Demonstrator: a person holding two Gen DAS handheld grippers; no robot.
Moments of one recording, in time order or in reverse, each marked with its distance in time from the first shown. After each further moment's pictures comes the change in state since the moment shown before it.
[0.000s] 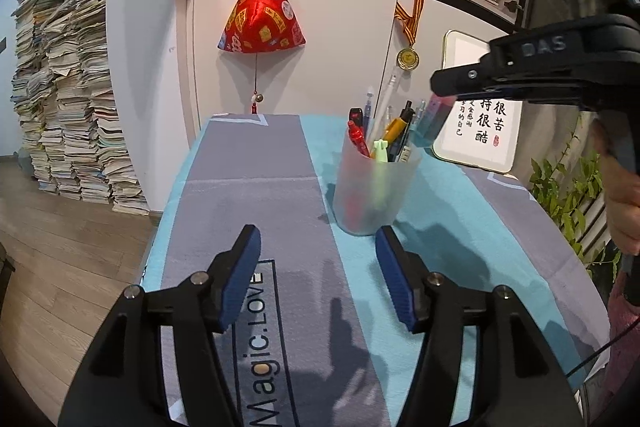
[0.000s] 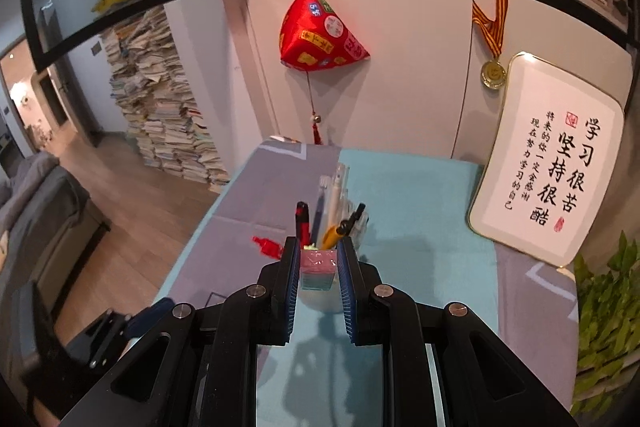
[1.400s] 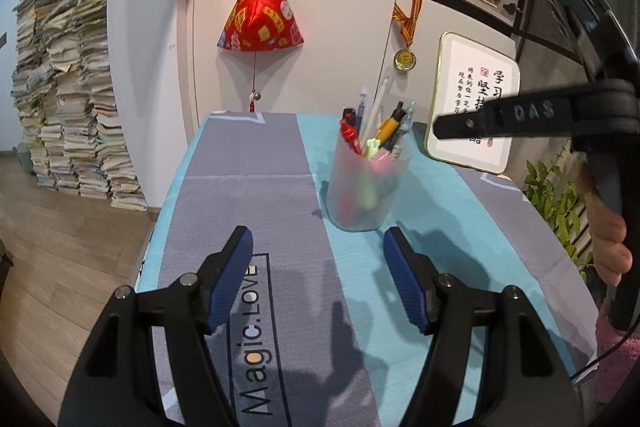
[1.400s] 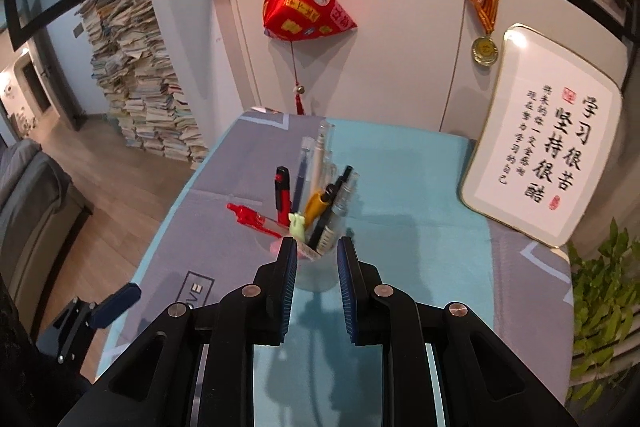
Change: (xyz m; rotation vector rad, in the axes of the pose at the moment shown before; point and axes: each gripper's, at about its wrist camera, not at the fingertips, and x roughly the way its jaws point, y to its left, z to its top) left arm -0.011 -0.007 0.001 -0.005 0.002 -0.007; right arm 0.005 -0.004 -0.022 0.005 0.071 -0.067
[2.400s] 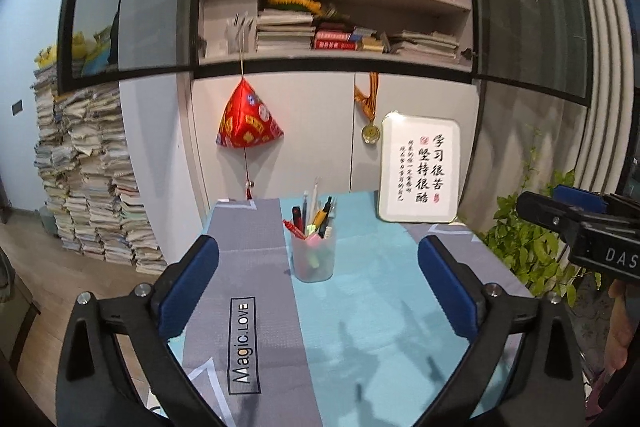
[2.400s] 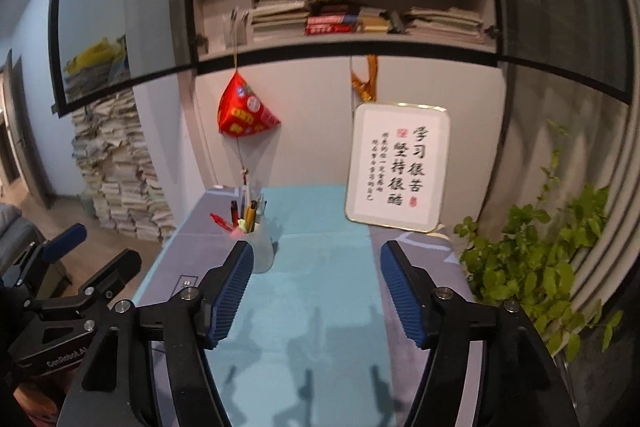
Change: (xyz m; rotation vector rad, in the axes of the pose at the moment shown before) left arm -0.139 -0.084 0.017 0.111 -0.243 0.048; right arm -0.206 -0.032 -0.113 0.135 -0.373 -0.185
